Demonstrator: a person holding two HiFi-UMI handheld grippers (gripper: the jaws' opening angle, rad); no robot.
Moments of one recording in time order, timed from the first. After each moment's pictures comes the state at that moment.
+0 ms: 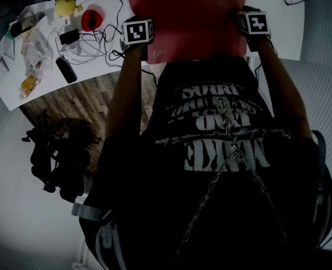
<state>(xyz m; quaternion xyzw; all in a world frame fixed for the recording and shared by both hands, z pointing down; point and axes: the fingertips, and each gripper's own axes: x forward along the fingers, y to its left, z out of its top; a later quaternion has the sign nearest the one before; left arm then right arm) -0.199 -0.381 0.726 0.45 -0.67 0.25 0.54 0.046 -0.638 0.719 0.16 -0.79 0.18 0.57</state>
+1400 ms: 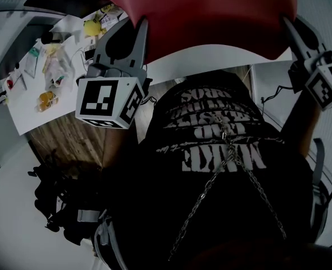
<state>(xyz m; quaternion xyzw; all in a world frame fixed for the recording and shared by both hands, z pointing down) -0.166 -0.382 0.256 0.68 -0.72 0.06 0.14 0.035 -0.556 0.235 0.14 -0.97 0.07 0.20</state>
